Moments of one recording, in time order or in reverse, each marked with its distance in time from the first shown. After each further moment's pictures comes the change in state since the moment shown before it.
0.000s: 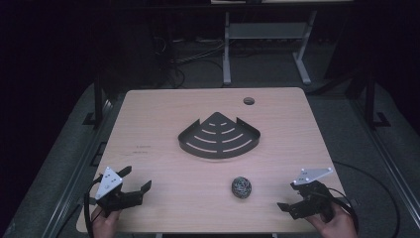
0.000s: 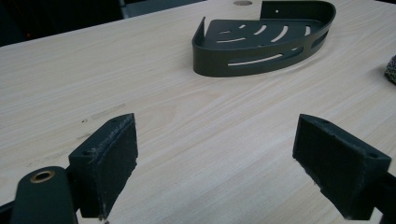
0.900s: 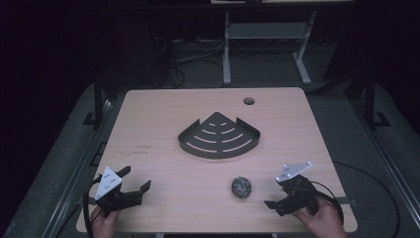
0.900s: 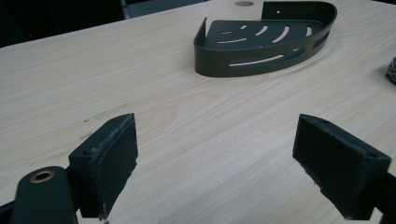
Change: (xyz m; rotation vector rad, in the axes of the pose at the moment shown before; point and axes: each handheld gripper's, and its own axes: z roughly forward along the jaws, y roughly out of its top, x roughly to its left) left arm 0.001 0.000 -0.001 -0.002 0.006 0.002; right arm 0.016 0.033 0.017 0.041 0.037 -0.090
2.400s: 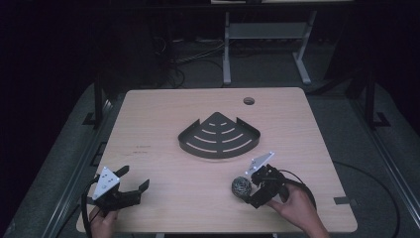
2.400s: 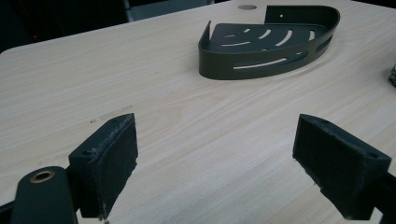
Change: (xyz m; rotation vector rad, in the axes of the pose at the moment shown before) left arm 0.002 0.000 -0.002 -0.012 0.010 -0.010; right arm 0.016 0.060 0.044 0.091 0.061 -0.138
